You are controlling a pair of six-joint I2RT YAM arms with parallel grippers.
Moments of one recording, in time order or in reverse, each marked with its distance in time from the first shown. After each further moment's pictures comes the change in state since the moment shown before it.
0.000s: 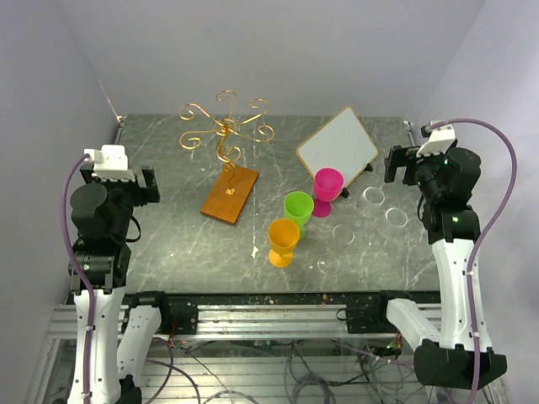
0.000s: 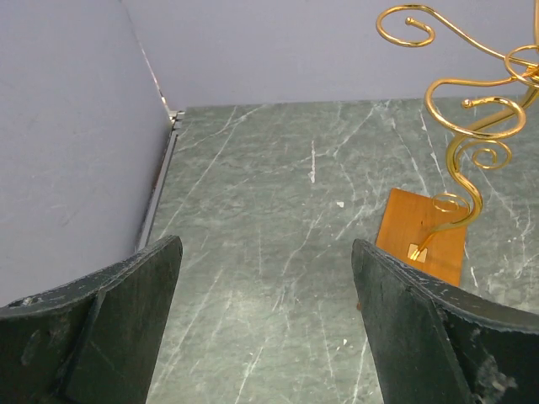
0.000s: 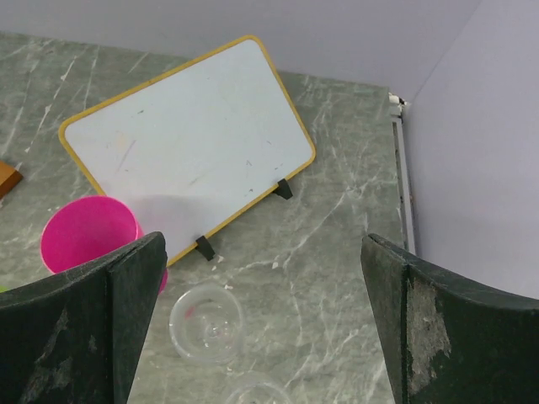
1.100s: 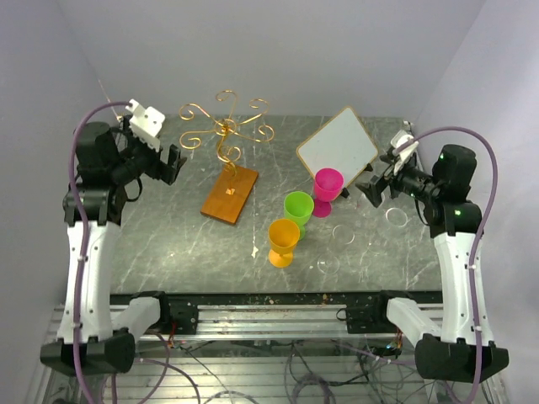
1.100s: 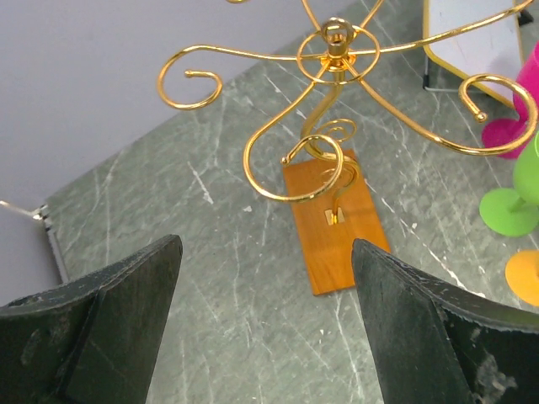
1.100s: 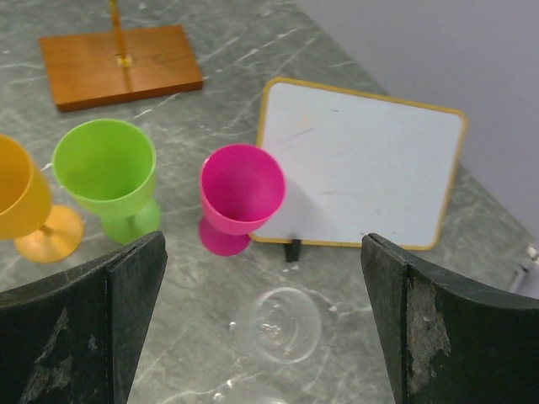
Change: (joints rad) left arm 0.000 0.349 0.313 -0.146 0.521 0.267; right arm 0.000 0.048 0.081 -0.213 -0.587 -0.406
